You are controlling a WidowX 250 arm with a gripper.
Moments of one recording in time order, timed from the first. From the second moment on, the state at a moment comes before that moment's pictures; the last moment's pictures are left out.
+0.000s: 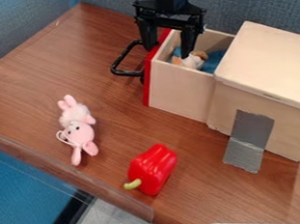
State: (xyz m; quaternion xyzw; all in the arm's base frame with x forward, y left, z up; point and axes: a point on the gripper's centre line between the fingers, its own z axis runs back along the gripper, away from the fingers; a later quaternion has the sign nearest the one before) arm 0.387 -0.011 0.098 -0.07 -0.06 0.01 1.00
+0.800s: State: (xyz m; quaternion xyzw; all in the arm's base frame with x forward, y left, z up) arm 0.392 -0.030 0.119 -0.07 -0.10 -0.01 0.99
